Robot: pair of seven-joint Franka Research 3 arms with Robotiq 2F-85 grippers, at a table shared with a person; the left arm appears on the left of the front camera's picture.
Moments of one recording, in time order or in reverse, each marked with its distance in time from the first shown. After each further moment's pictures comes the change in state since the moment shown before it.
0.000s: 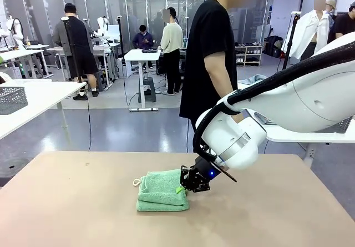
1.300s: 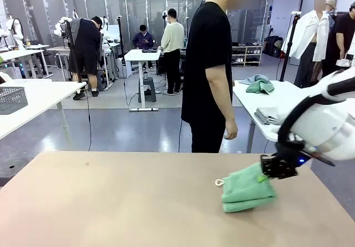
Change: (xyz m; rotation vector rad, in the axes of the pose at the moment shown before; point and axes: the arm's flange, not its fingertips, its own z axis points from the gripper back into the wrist) left arm 0.000 0.000 0.000 0.000 0.000 0.000; right arm -0.045 -0.117 0.228 -0.290 -0.185 0.056
